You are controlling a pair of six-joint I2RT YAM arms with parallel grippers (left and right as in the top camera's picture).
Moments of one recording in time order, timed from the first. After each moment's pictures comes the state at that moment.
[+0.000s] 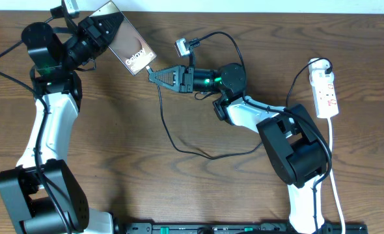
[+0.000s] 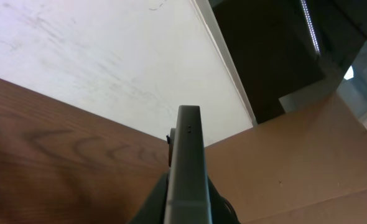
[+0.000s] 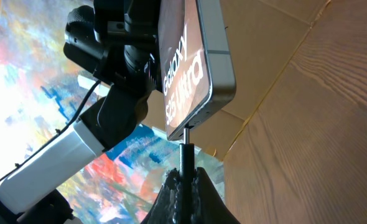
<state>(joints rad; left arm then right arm) 0.19 1.65 1.18 0.43 0.93 -1.03 0.54 2.15 1.24 1.34 -1.03 1.48</state>
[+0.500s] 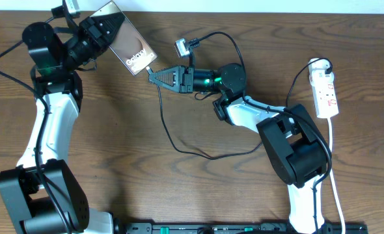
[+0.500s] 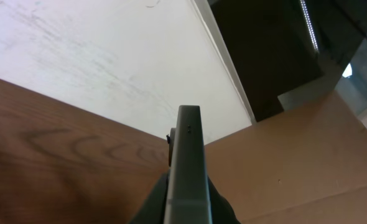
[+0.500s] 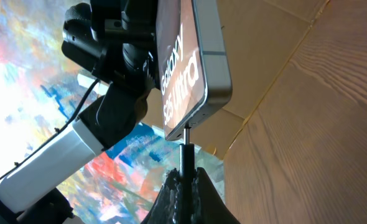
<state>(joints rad) 0.18 1.65 1.18 0.44 0.93 -1.03 0.54 2.15 1.24 1.34 -1.04 1.48</state>
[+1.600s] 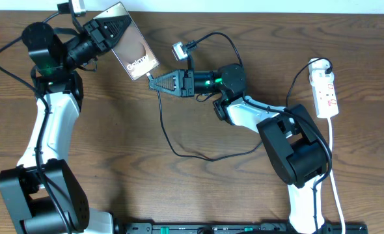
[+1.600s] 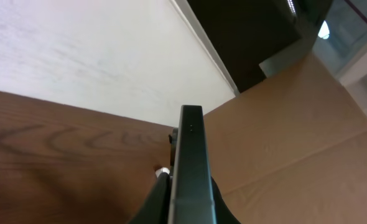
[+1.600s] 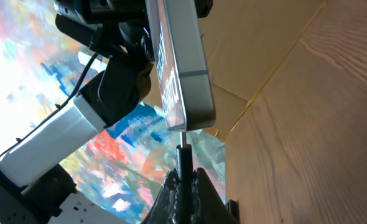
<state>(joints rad) 0.18 1.65 1.18 0.51 1.07 -1.00 0.53 2.15 1.24 1.36 -1.13 1.48</state>
